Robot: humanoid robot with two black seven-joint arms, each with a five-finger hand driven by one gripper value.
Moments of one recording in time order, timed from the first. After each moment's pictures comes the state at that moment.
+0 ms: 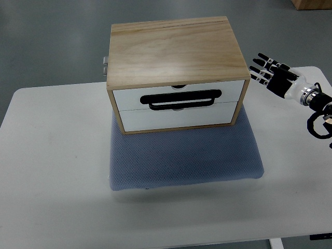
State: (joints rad) left arm 0.00 0.00 0.15 -0.10 0.10 -0.07 -0.16; right arm 0.81 -0.34 0.80 0.39 0.07 0.53 -0.07
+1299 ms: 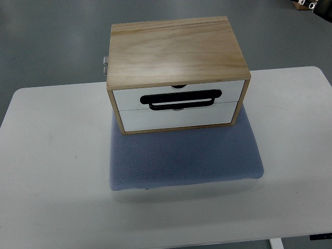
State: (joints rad) left arm 0.00 0.00 0.15 -0.10 0.10 -0.07 -0.16; right arm 1.09 -0.63 0.79 0.58 -0.17 0.61 -0.08
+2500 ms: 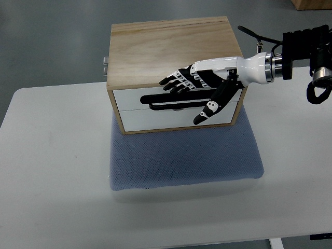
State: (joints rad) left arm 0.00 0.00 0.15 -0.10 0.10 -0.07 -0.16; right arm 1.08 -0.67 0.52 1.45 -0.67 0.61 -0.14
